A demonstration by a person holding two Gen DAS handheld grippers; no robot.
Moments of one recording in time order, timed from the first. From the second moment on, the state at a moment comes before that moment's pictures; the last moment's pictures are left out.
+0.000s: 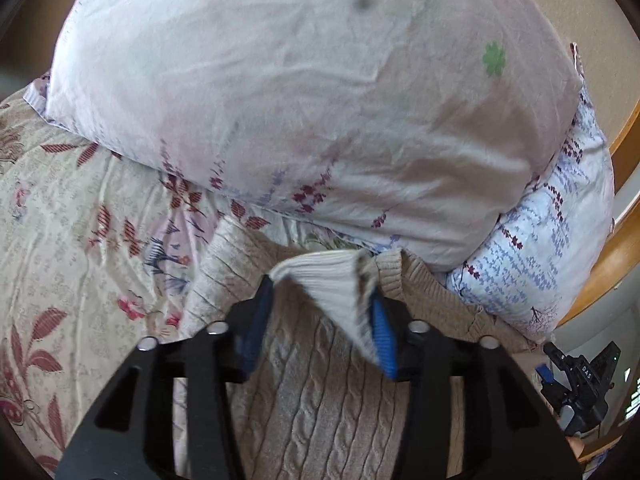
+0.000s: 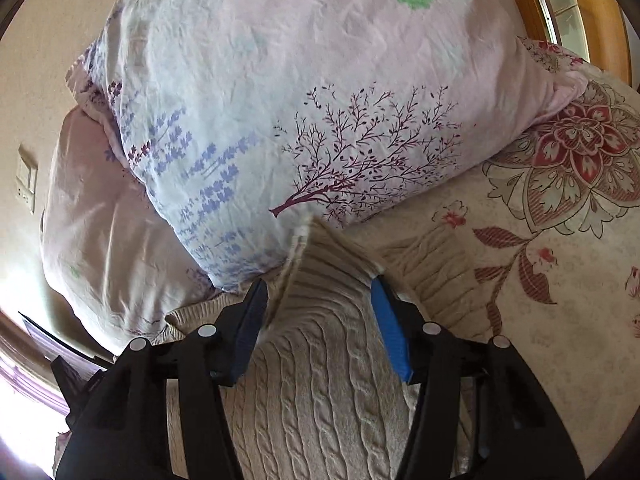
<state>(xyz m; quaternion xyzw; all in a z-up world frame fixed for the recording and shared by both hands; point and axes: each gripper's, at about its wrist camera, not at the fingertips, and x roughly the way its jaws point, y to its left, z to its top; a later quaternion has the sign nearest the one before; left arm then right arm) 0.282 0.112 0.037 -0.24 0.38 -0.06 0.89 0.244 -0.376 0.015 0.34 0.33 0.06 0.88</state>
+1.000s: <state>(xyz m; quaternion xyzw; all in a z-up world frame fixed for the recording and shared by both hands) 0.246 0.163 0.013 -0.23 0.44 -0.07 0.87 0.209 -0.254 0.026 0.07 0.37 0.12 0.92</state>
